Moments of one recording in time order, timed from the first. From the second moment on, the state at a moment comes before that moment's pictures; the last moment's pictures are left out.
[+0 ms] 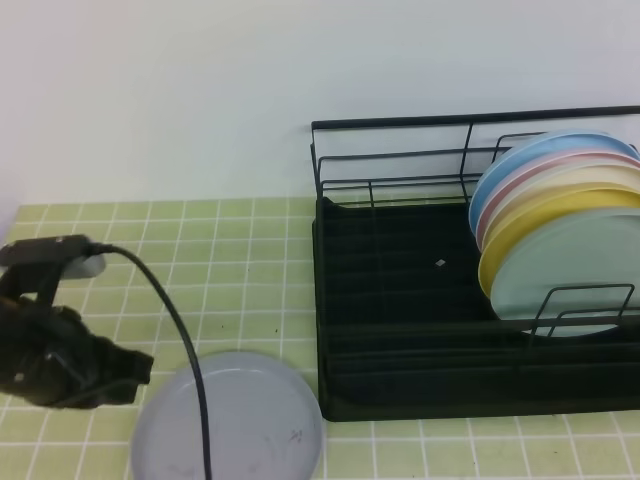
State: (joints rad) left arm -0.11 1.28 -0.83 -0.40 0.80 0.25; right arm 0.14 0.70 -0.81 0.47 0.91 -0.54
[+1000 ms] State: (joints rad) left arm -0.11 1.73 -0.93 -0.47 0.69 0.41; right arm 0.15 0.70 -0.78 0.48 0.93 -0.54
